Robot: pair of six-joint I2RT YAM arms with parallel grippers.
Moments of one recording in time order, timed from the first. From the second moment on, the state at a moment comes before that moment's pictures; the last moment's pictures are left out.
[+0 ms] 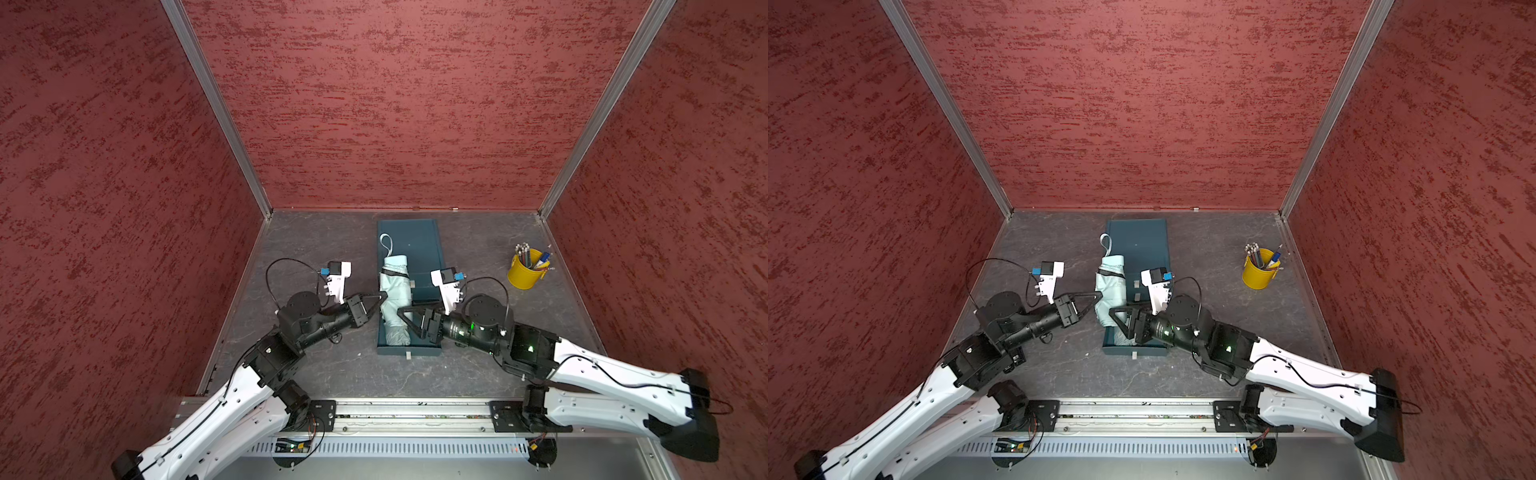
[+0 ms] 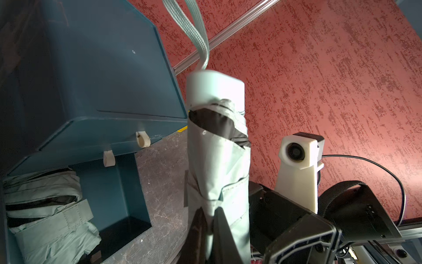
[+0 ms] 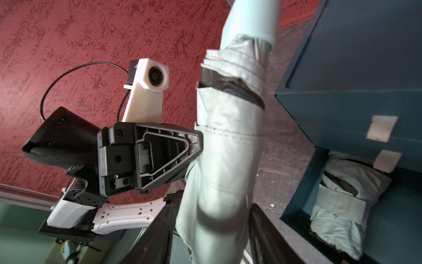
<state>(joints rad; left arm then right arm) -0.70 0.64 0.64 -0.11 0.29 -1.00 1.13 0.99 0.84 -0.08 0.03 0.84</state>
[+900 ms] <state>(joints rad) -0.66 0.74 0.84 -0.35 0.02 -0.78 1.13 0.76 0.90 -0.70 -0.10 1.02</state>
